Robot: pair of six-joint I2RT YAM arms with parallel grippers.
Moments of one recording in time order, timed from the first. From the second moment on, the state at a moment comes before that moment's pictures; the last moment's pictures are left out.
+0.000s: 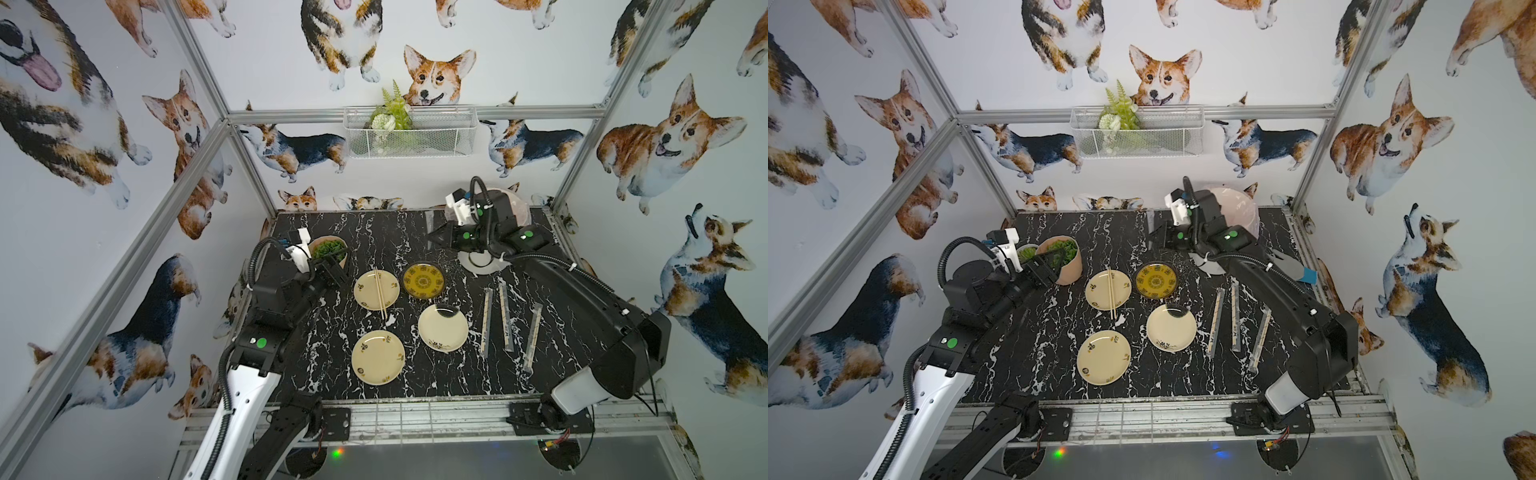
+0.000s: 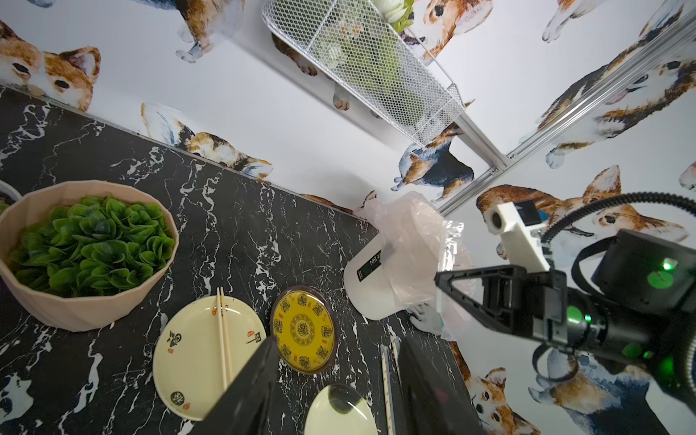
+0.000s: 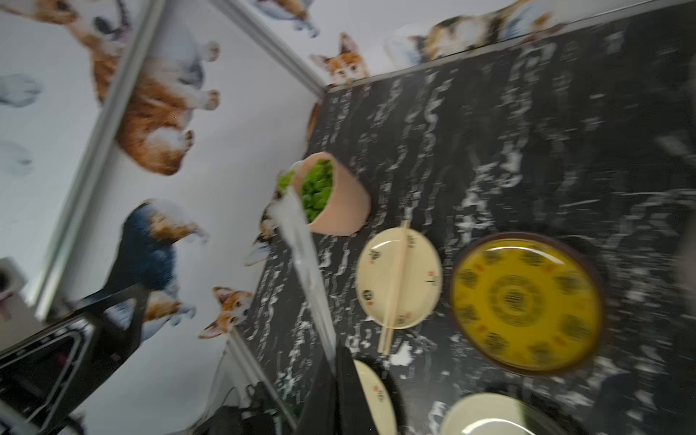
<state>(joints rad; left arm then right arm) -0.27 0.76 0.93 -0.38 0.19 -0.65 0.52 1.55 1.58 -0.64 -0.35 0.56</state>
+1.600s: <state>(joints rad) -0.27 0.77 0.89 -0.39 0.22 -0.66 0.28 1.65 1.88 -1.28 0.20 0.24</state>
